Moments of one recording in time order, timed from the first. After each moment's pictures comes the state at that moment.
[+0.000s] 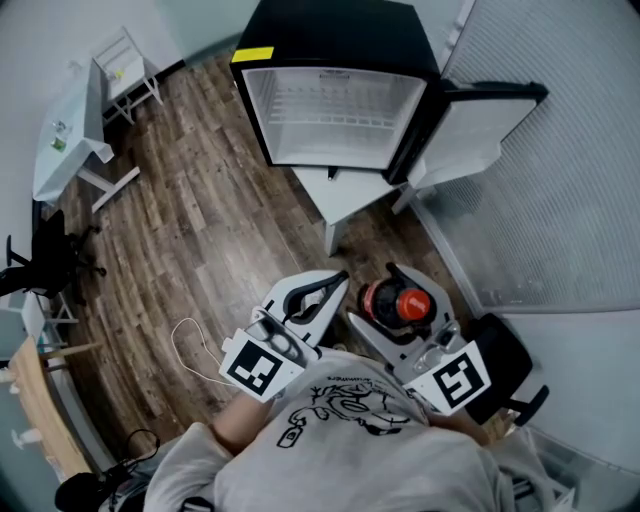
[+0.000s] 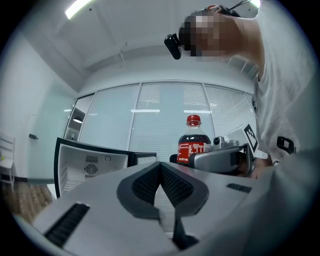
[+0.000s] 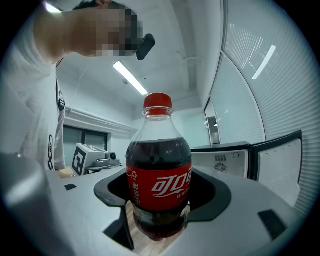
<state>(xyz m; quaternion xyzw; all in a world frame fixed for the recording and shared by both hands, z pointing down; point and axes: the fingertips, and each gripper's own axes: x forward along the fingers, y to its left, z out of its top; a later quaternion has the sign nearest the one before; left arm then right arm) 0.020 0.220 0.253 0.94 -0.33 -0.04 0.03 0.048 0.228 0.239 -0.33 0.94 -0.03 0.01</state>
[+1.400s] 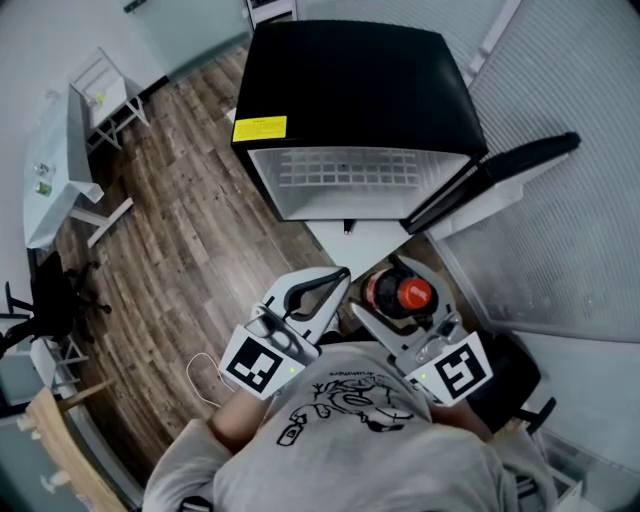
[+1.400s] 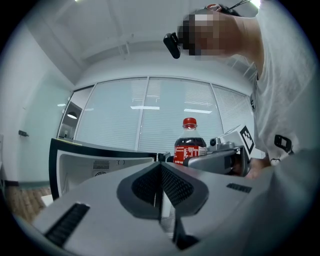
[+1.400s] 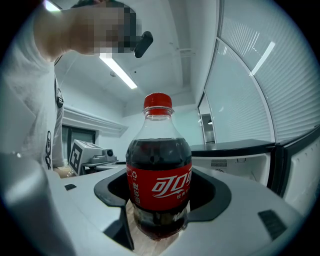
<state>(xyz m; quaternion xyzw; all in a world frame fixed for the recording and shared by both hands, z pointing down) -0.046 0.020 0.249 0.95 -0.30 -0.03 0.04 -0.017 0.022 0.240 -0.37 0.93 -0.04 -0.01</state>
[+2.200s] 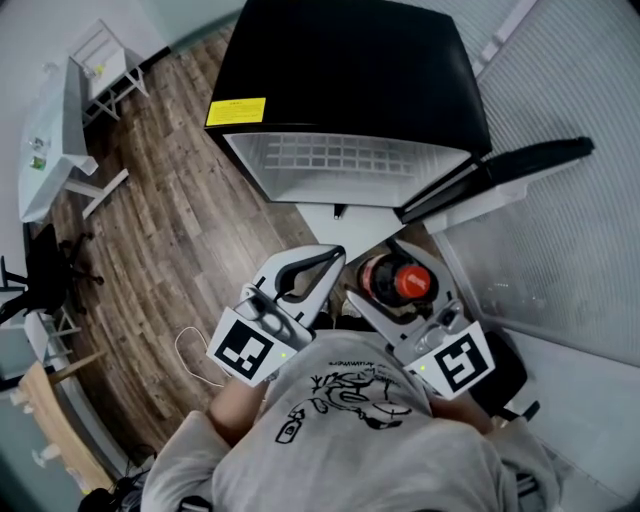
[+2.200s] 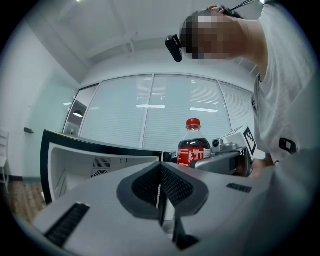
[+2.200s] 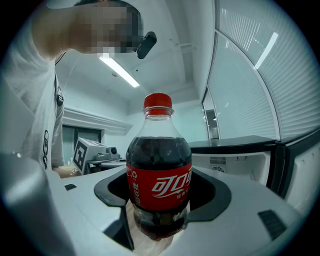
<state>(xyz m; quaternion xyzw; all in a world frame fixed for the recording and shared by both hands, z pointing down) -0.019 -0.009 0.251 0.94 -0.33 -0.03 0.05 0.011 -0.001 0.246 -0.33 0.94 -0.06 -0.03</state>
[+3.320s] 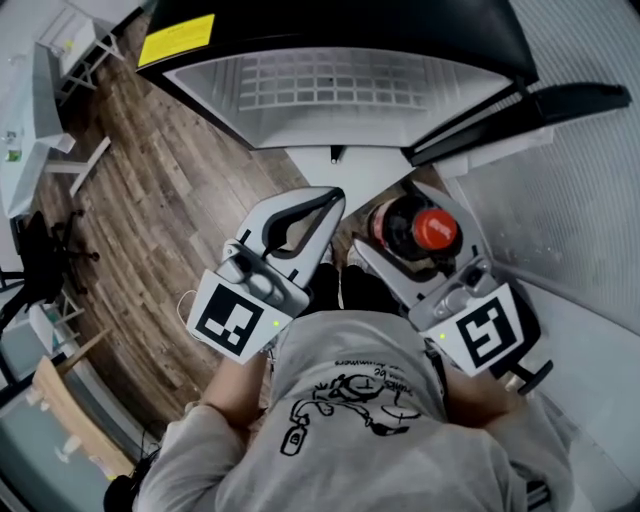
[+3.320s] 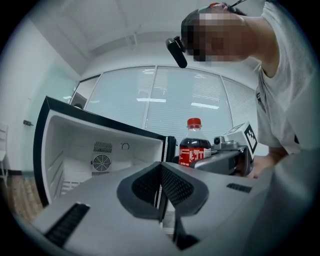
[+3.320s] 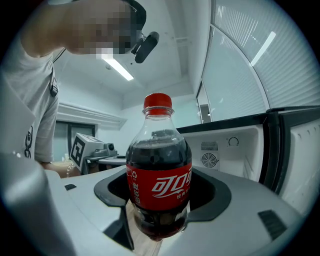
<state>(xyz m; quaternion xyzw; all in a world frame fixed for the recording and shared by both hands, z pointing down) -0.013 -0.035 0.312 0.94 -0.32 -0.01 0.07 0.024 -0.026 0.310 -0.36 0.93 -0.07 -0.06</state>
